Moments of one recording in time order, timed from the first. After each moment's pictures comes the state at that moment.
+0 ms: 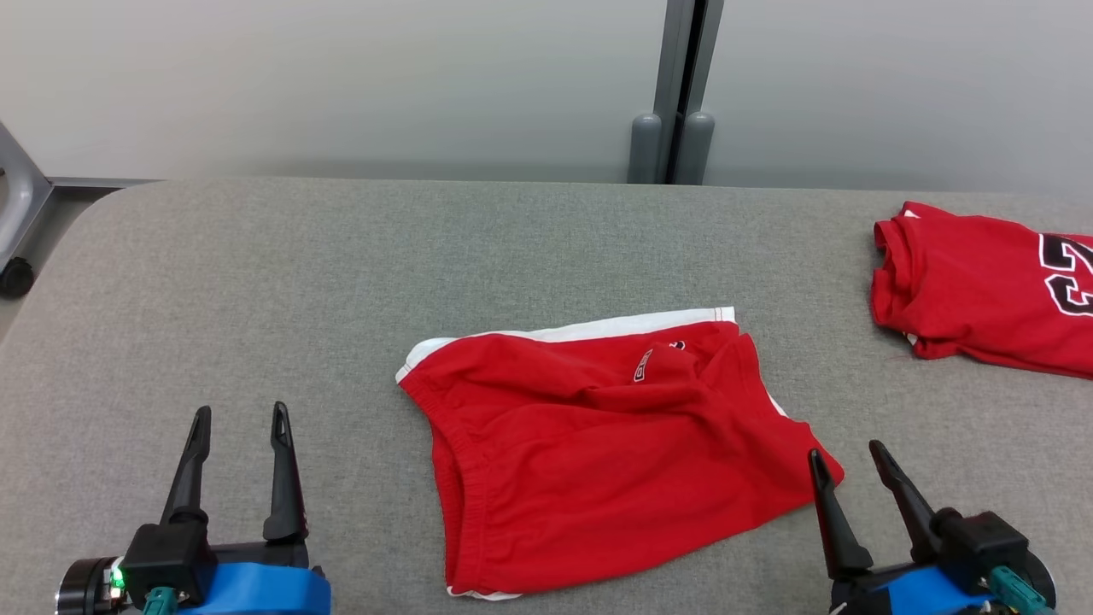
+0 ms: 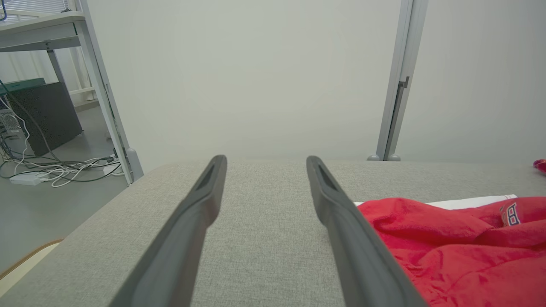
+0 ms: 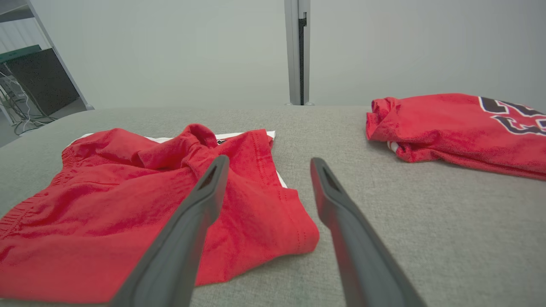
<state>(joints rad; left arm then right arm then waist) 0.02 0.05 0.05 0.11 -0.04 -0.08 -0.26 0.01 -0.08 0.03 0.23 0.15 0.13 -0.26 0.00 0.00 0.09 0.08</state>
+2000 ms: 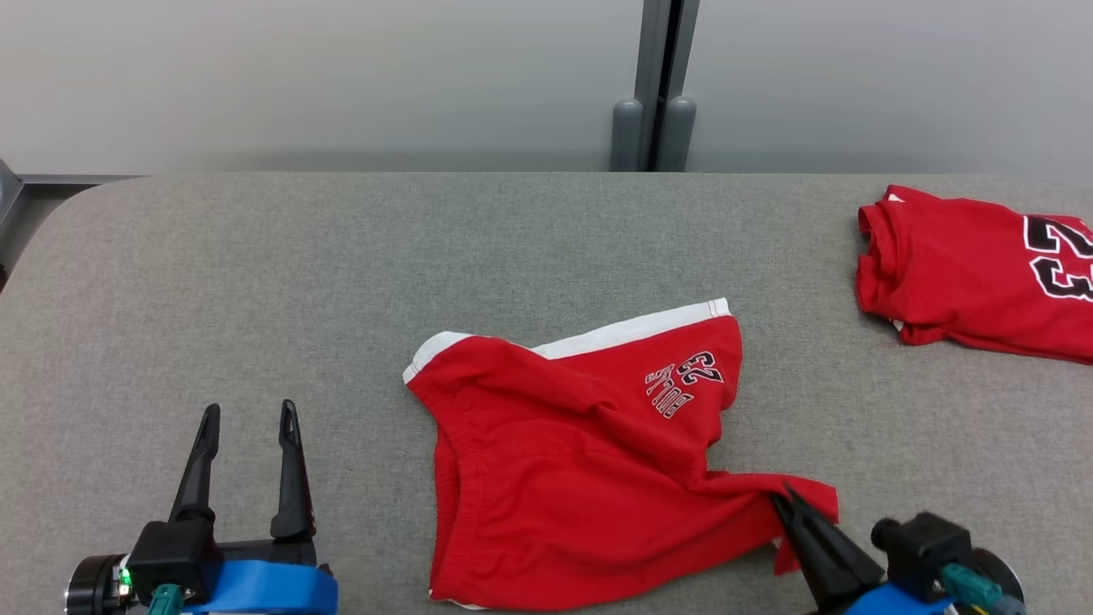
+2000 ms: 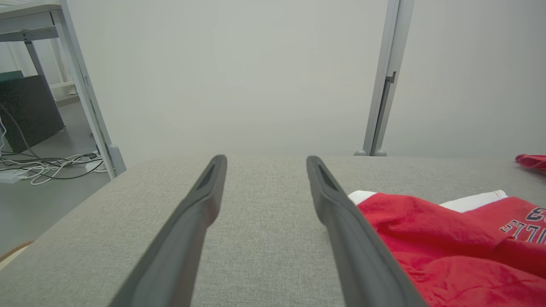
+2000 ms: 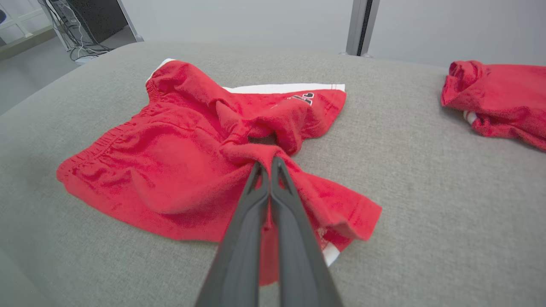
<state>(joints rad) 0.02 0.05 0.03 0.12 -0.05 -0.07 -0.26 0.14 -0.16 0.20 -0.08 0.19 0.13 0.08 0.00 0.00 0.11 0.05</state>
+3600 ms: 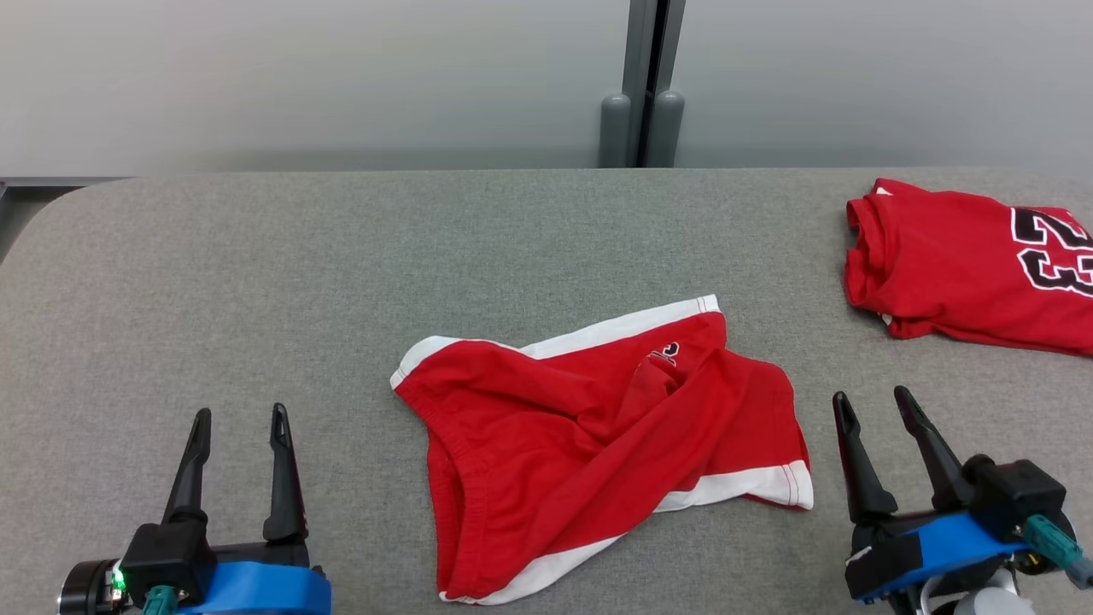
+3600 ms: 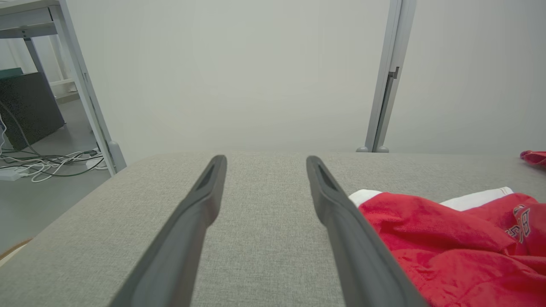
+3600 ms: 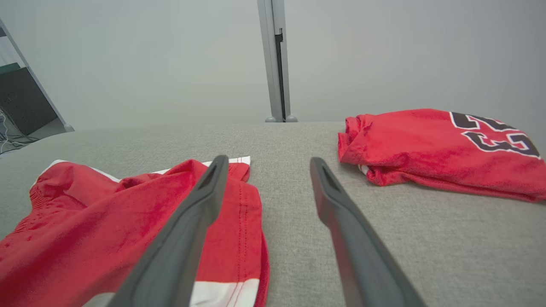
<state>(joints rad) 0.01 0.05 0.05 0.12 -0.05 -0.07 -0.26 -0.13 -0.14 0.04 0.31 0.24 0.13 -0.26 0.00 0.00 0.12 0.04</state>
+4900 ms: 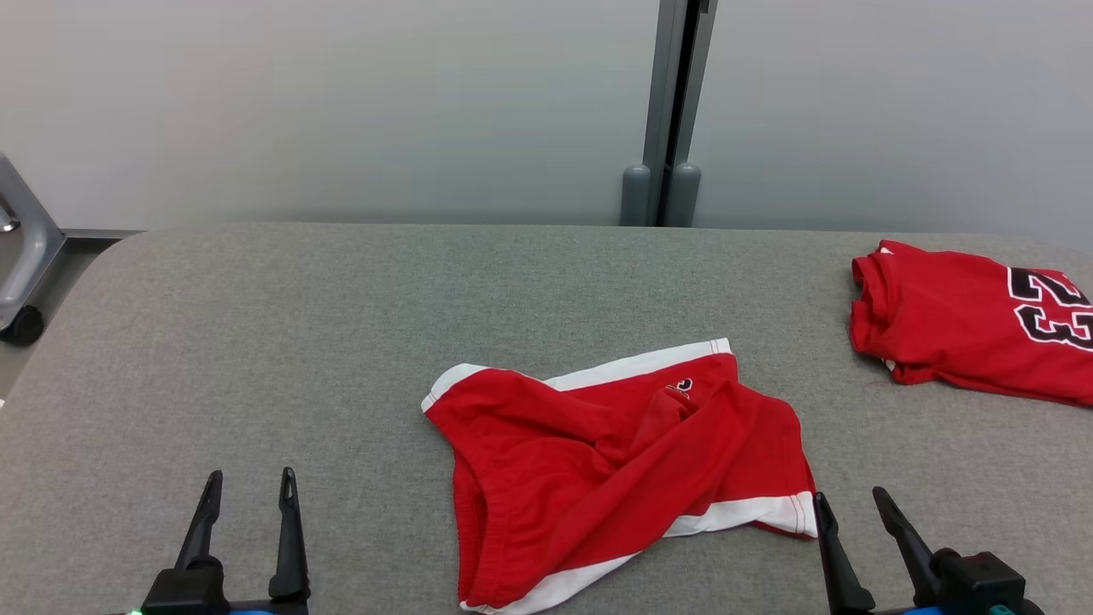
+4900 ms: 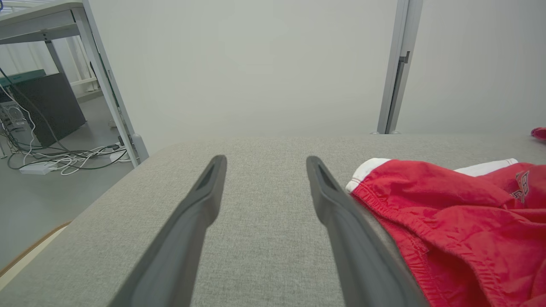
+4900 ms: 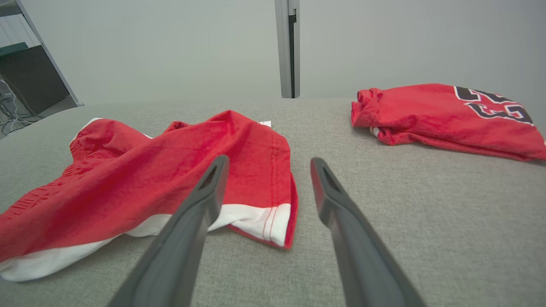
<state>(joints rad) 0.10 0.07 0.05 0.18 -0.02 -0.07 -0.26 0.07 -0.05 0.01 0.27 0.13 0.13 -0.26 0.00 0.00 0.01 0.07</state>
